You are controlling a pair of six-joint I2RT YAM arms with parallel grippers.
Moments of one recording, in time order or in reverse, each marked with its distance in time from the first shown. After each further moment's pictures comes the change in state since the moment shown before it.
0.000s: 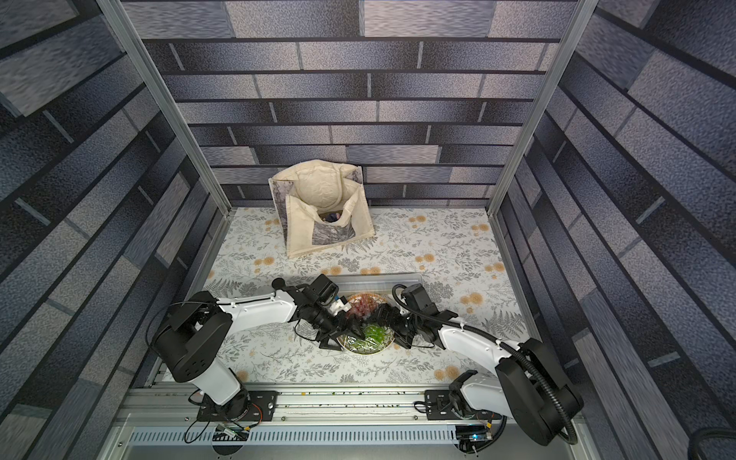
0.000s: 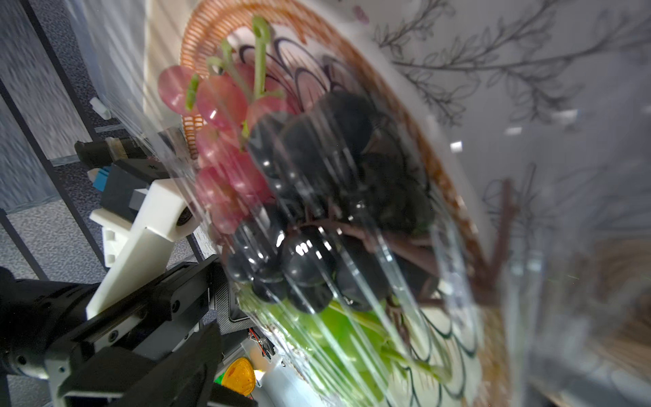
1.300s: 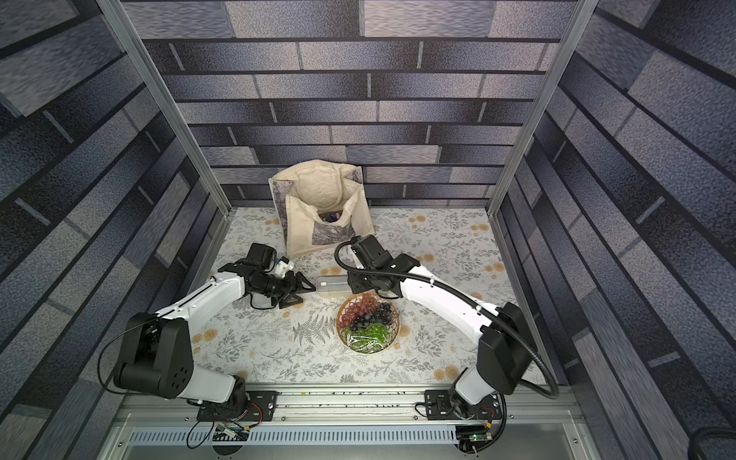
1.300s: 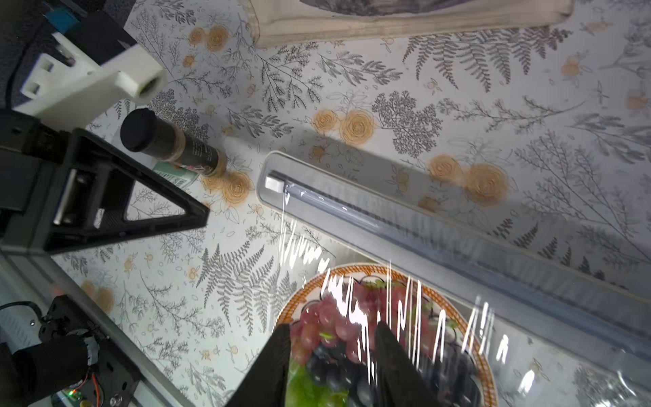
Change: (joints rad) left arm 0.534 -0.161 0.092 -0.235 -0.151 0.271; right arm 0.228 0.388 0.877 -0.484 0.491 -0.732
